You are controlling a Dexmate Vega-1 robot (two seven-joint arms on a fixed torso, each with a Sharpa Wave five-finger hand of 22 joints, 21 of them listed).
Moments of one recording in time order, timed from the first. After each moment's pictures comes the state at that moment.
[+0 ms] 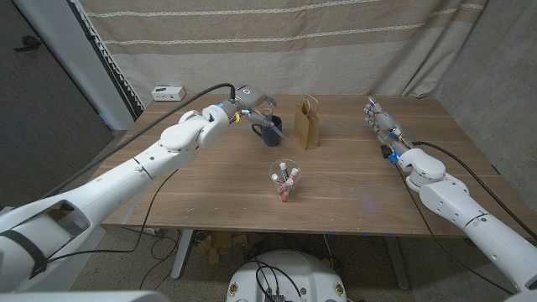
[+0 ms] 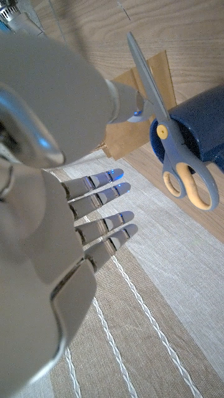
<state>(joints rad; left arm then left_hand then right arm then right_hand) 0.55 0.78 0.74 -1.81 0.97 0.10 -0.09 0.78 -0.15 0.18 -0.13 0.51 0.54 -0.22 0.24 0.22 0.57 -0.21 0.24 0.24 0.45 -0.05 0.19 0.19 0.41 -0.05 0.20 0.18 -0.98 -0.70 -0.27 -1.54 0.67 0.17 -0.05 0.42 0.10 -0.24 -0.06 0.47 0.00 0.08 0.20 0.18 0.05 0.04 0.22 0.19 -0.06 -0.01 0.18 0.18 -0.03 0.01 0.19 0.18</state>
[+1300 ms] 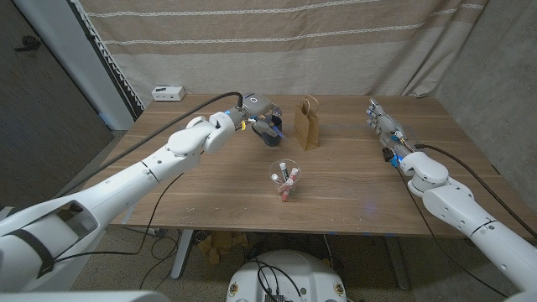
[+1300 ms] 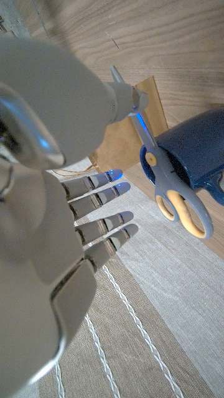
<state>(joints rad) 0.54 0.75 0.78 -1.76 1.00 0.06 -0.08 0.78 -0.11 0.02 -0.11 0.41 0.50 -0.22 0.24 0.25 0.55 -0.21 0.23 0.26 0.44 -0.05 0.19 0.19 0.40 -0.04 0.21 0.19 -1.05 -0.72 -0.24 -1.62 0.67 0.15 -0.10 0.43 0.11 -0.24 -0.06 0.47 -0.02 0.09 0.19 0.18 0.04 0.04 0.21 0.19 -0.06 0.00 0.18 0.18 -0.02 0.00 0.19 0.18</state>
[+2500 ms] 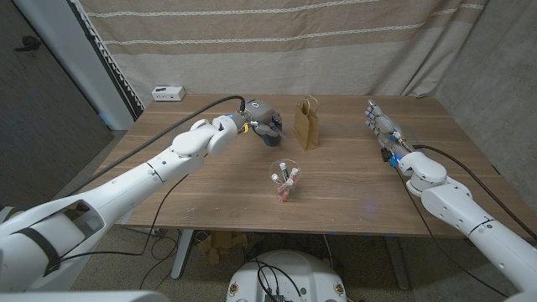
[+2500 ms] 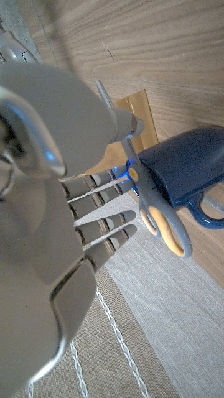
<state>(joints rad) 0.53 0.73 0.80 -1.71 0.96 0.05 -0.10 0.87 0.06 -0.04 -0.09 0.46 0.61 -0.22 0.29 0.26 0.65 -0.22 0.24 0.27 0.48 -0.05 0.19 0.19 0.39 -0.05 0.21 0.19 -1.03 -0.71 -0.25 -1.61 0.67 0.14 -0.09 0.43 0.11 -0.24 -0.06 0.47 -0.03 0.08 0.19 0.18 0.02 0.03 0.21 0.19 -0.07 0.01 0.18 0.18 -0.03 0.01 0.19 0.18</state>
